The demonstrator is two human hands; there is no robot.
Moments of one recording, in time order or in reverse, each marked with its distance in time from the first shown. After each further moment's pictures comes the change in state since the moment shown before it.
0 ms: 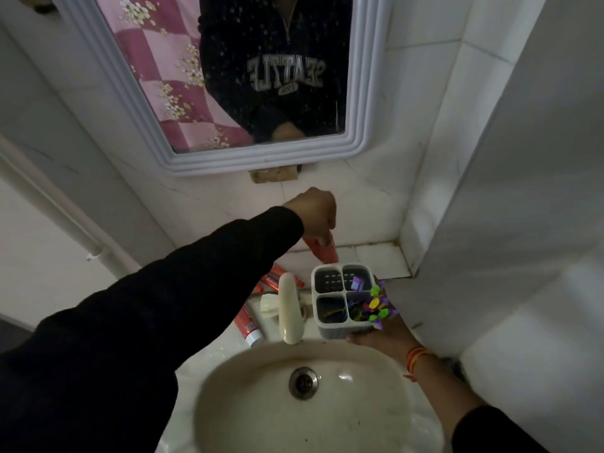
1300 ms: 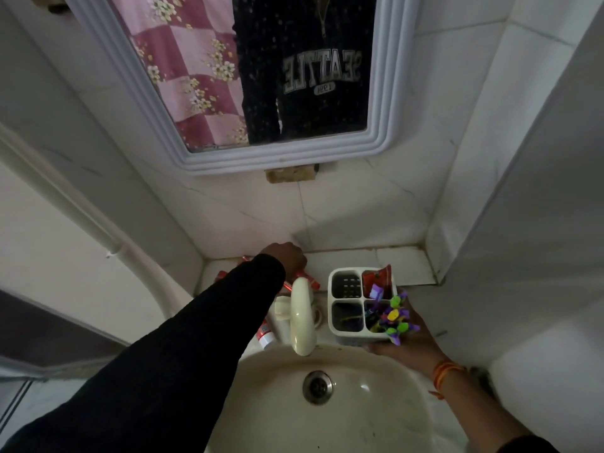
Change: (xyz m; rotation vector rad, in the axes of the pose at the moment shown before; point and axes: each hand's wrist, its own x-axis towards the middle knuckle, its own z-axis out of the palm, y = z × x) left_hand 0.001 -0.096 0.108 0.393 -0.303 -0.072; right_hand 0.024 0.054 -0.003 -0.218 -0.107 0.060
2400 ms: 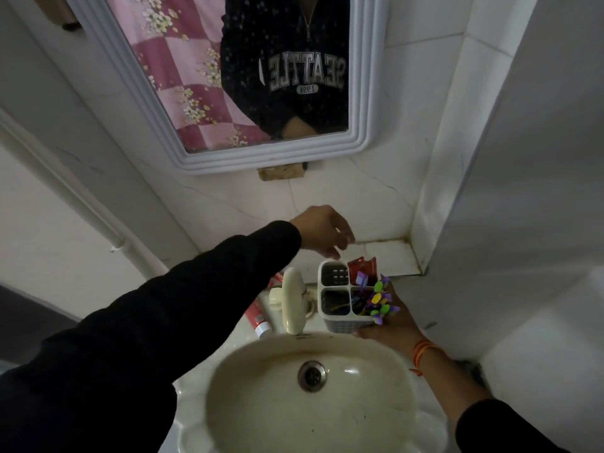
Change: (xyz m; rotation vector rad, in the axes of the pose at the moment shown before) left_hand -0.071 0.067 -0.110 -0.940 0.140 0.092; right_hand 0.000 -0.007 0.002 0.164 0.071 -0.007
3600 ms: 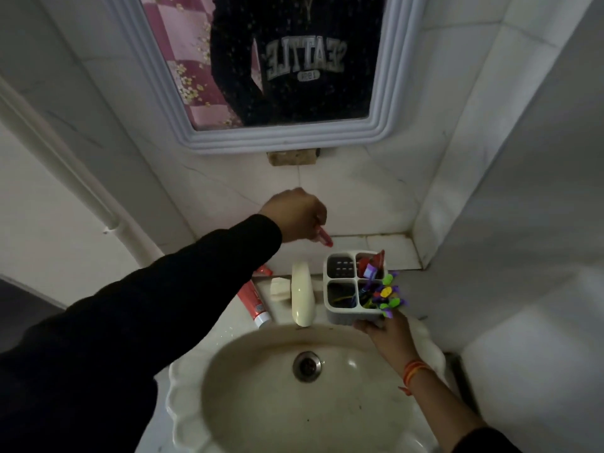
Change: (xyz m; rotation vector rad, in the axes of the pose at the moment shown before) left_hand -0.006 -0.056 -0.028 0.681 0.263 0.208; right_hand -0.048 -0.049 0.027 0.155 0.238 0.018
